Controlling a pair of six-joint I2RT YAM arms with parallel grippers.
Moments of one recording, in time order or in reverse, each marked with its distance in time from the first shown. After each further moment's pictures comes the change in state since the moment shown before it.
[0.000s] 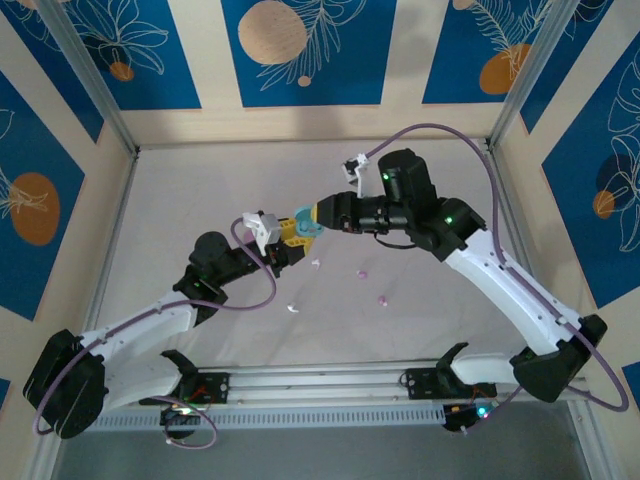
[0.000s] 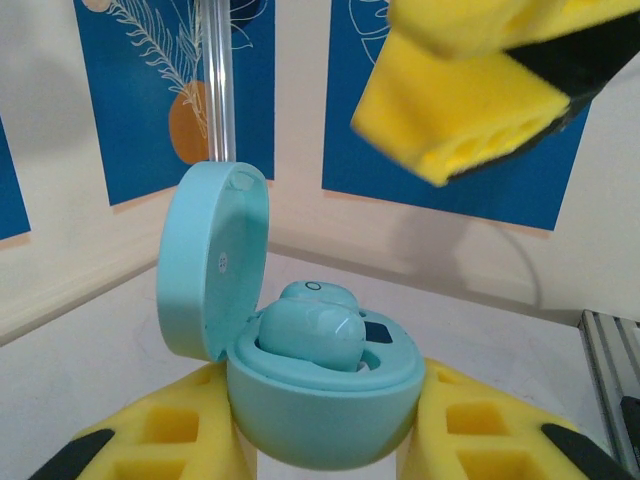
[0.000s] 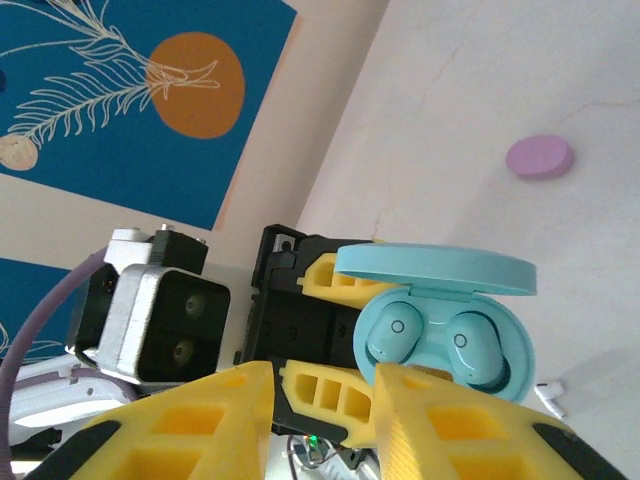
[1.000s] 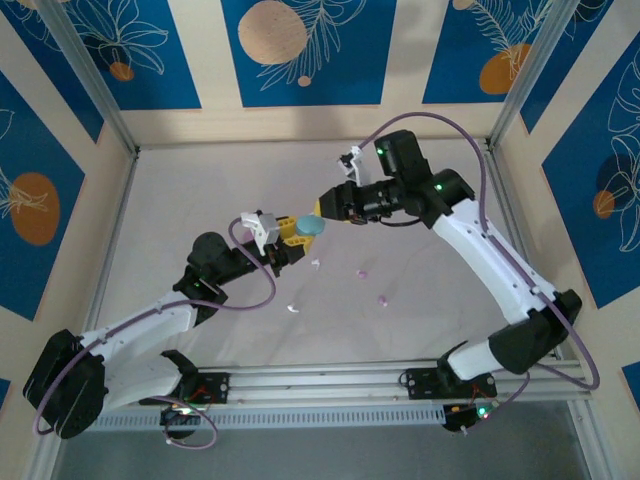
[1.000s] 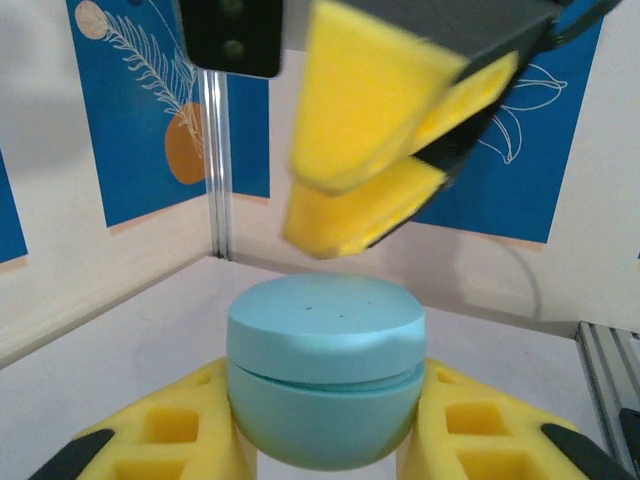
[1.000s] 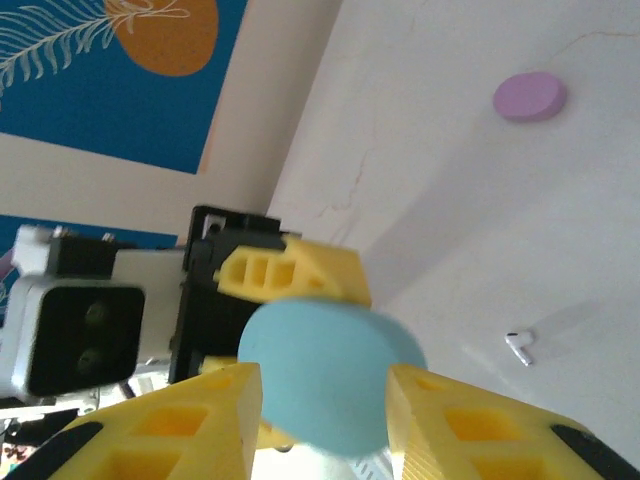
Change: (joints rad) left arm 0.000 0.000 0.000 0.044 0.012 -0.007; right arm -0.130 0.164 0.146 -0.220 -0.236 -0.169
